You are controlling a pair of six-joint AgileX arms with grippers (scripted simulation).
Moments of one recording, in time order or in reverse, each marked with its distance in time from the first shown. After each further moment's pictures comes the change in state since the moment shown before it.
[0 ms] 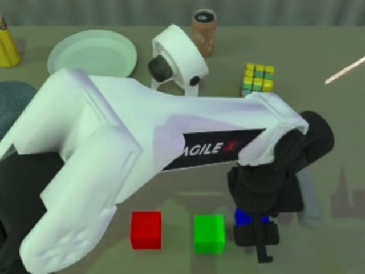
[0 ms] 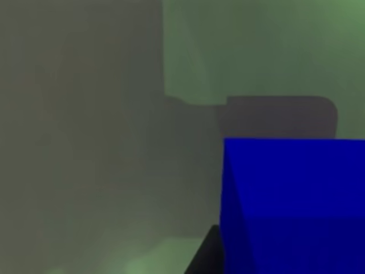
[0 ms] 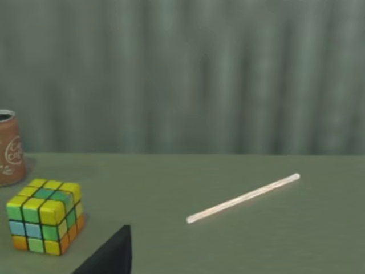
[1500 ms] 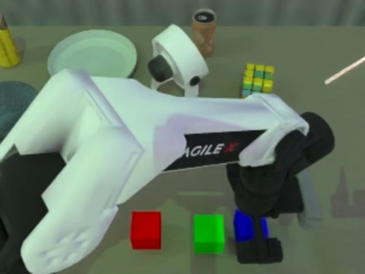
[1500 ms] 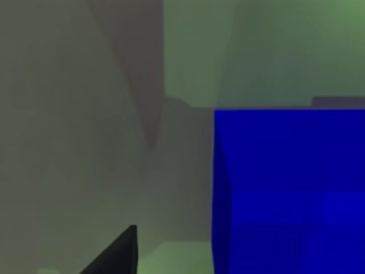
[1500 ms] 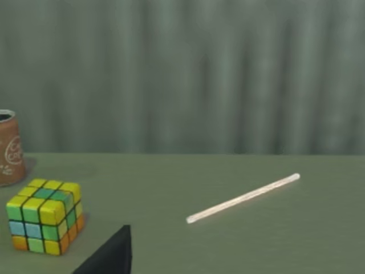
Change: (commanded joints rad) left arm 0.002 -0.001 0.004 -0.004 0.000 0.000; right arm 0.000 0.000 0.000 0.000 0.000 0.000
